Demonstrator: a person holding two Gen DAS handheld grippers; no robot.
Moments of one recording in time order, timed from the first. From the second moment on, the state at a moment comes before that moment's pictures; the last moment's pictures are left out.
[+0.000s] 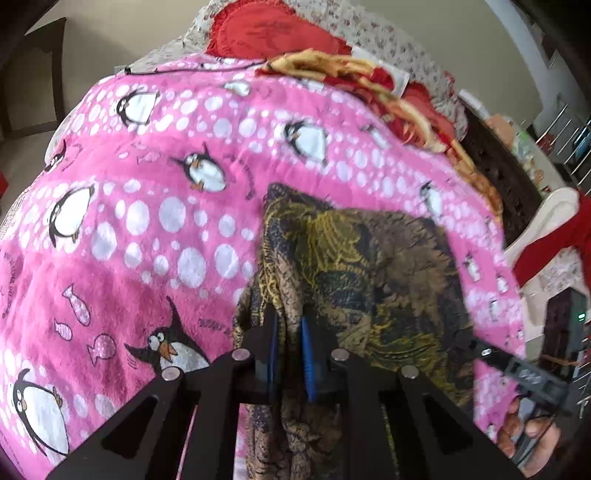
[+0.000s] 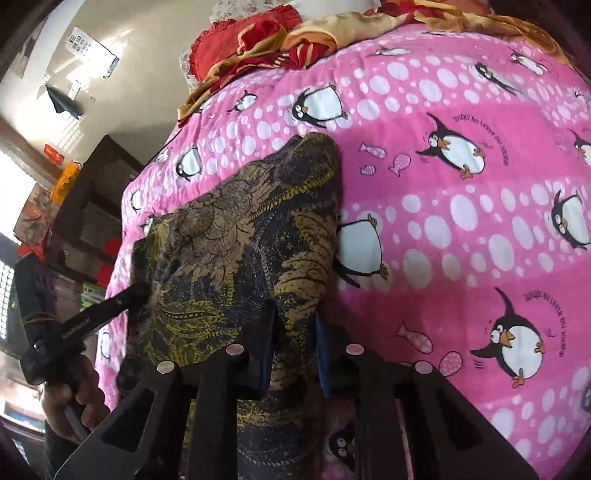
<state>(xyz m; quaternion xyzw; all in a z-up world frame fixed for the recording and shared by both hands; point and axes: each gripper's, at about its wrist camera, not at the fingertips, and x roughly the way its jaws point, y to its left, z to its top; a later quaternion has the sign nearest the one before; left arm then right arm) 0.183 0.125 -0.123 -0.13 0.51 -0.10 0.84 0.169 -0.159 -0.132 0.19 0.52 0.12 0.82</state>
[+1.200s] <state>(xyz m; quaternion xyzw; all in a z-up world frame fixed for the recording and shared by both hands) 0.093 0.120 -0.093 -0.04 0.48 -0.02 0.87 0.110 -0.139 -0.093 0.03 0.50 0.04 0.87</state>
